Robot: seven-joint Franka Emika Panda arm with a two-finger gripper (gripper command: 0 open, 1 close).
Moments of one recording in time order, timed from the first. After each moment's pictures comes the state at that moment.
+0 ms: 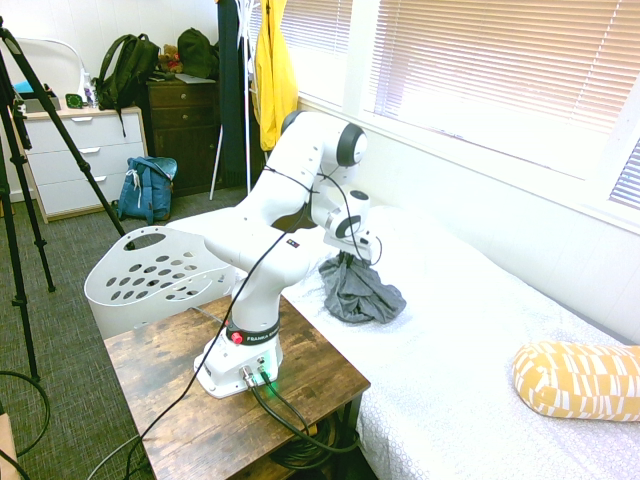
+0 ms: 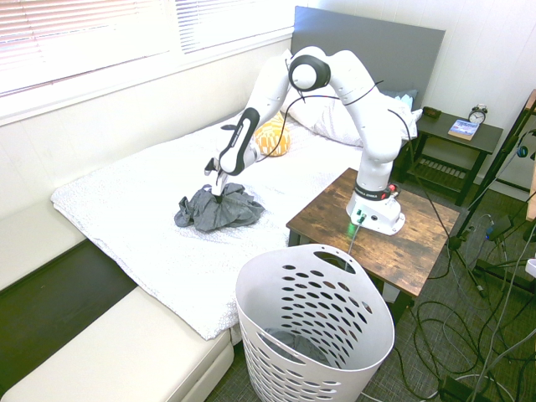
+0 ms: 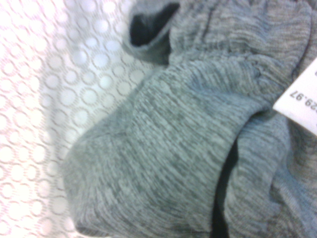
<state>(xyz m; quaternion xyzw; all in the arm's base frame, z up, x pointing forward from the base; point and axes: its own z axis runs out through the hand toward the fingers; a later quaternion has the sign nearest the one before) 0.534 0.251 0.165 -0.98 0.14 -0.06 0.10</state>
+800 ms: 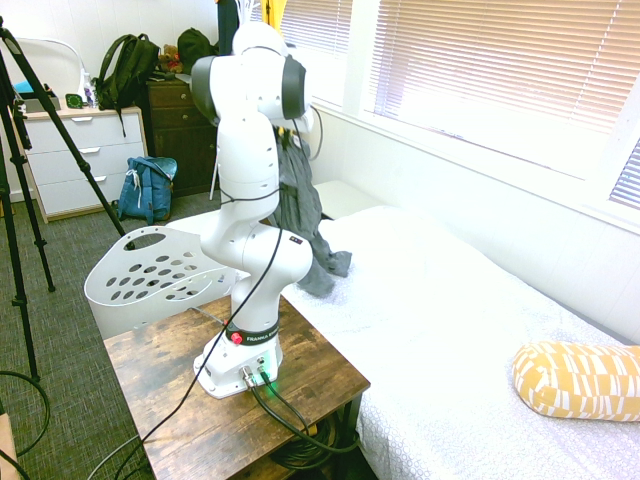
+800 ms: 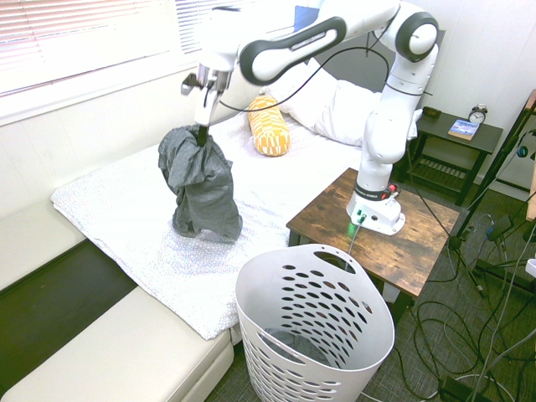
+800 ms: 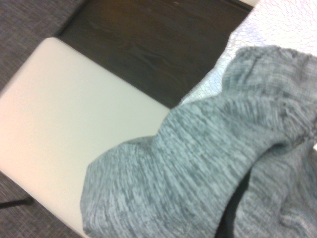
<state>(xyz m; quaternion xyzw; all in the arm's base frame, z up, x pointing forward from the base) 0.262 0.444 0.624 -0.98 0.06 -0.10 0.14</state>
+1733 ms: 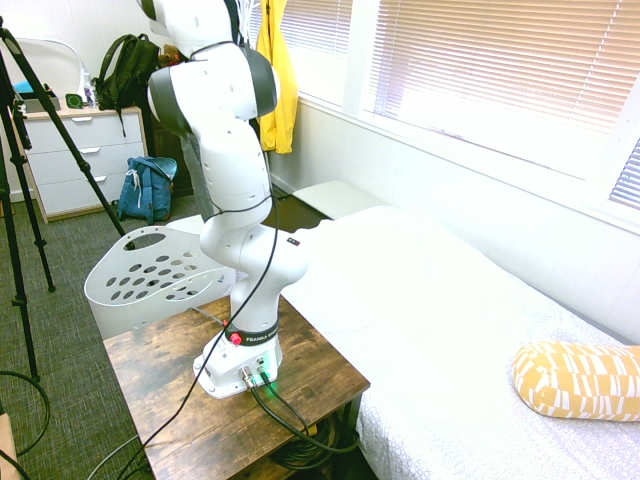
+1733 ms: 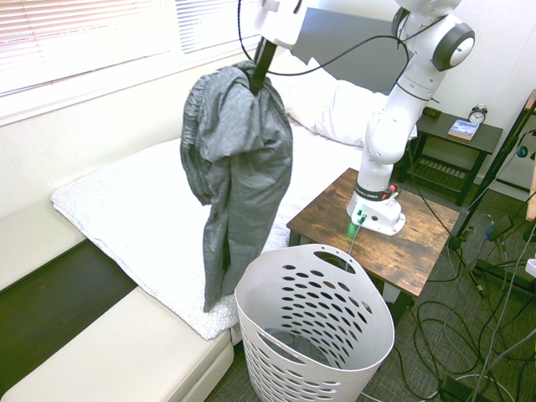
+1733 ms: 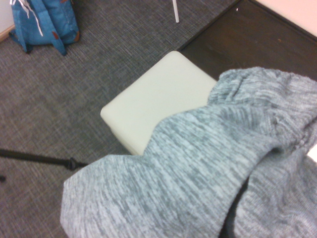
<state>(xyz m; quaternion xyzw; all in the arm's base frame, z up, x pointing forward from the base) 0.054 0.472 0.746 -0.98 -0.02 -0.08 0.15</state>
